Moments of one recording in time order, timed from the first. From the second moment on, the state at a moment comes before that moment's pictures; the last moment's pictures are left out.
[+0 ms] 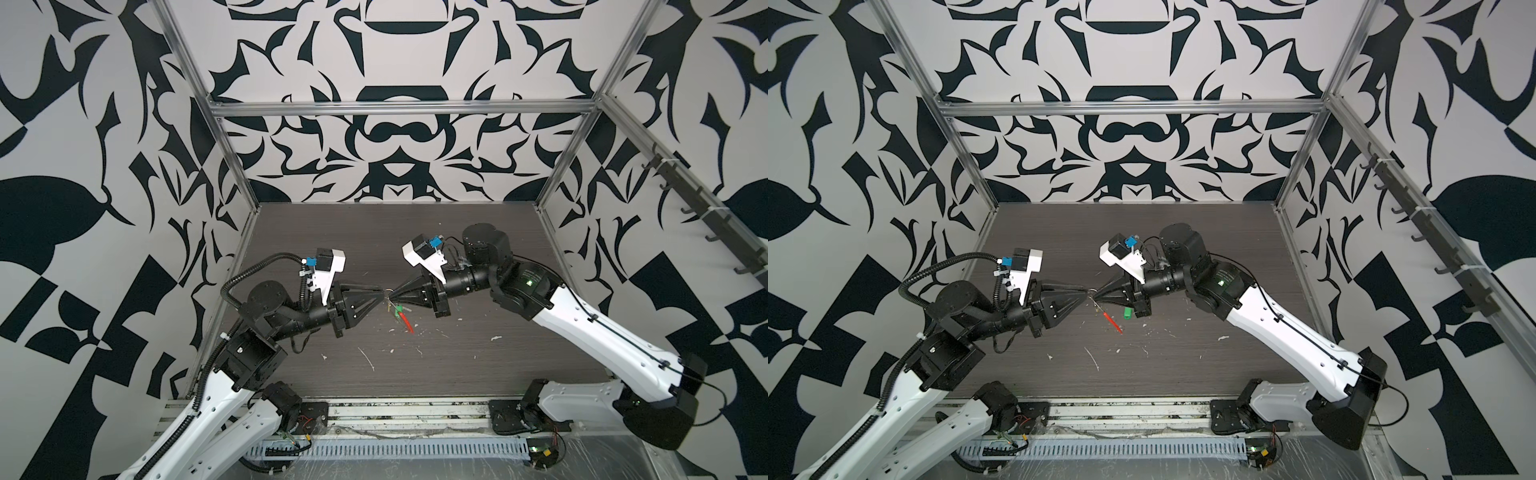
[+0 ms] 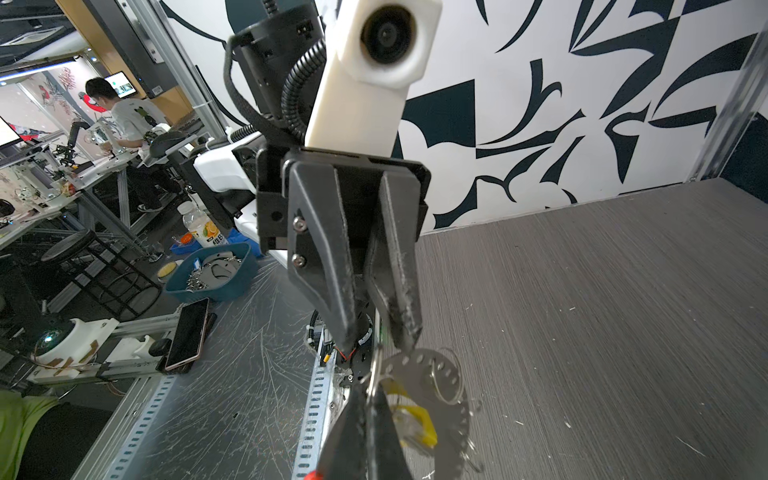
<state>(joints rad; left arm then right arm) -0.65 0.65 0.79 -0.08 0.67 -0.51 0.81 1.24 1.31 -0.42 -0.89 0.01</state>
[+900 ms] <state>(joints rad) -0.65 0.68 0.79 -0.03 0.69 -0.54 0.81 1.24 1.31 -0.40 -0.89 0.07</state>
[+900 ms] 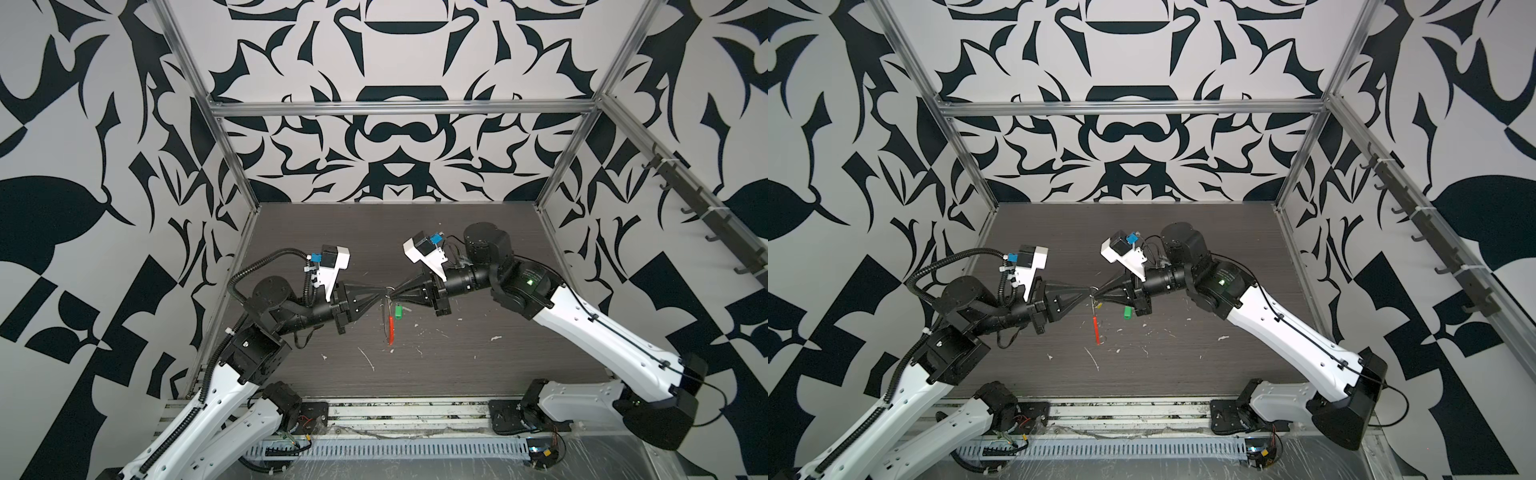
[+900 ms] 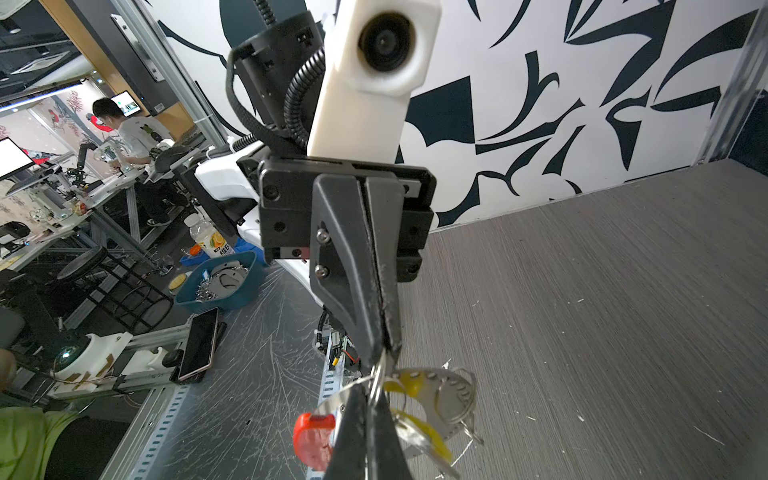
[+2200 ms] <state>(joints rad) -0.65 0.60 0.72 0.14 0.46 -0.60 0.87 1.19 1.04 0.32 -0.55 0.55</state>
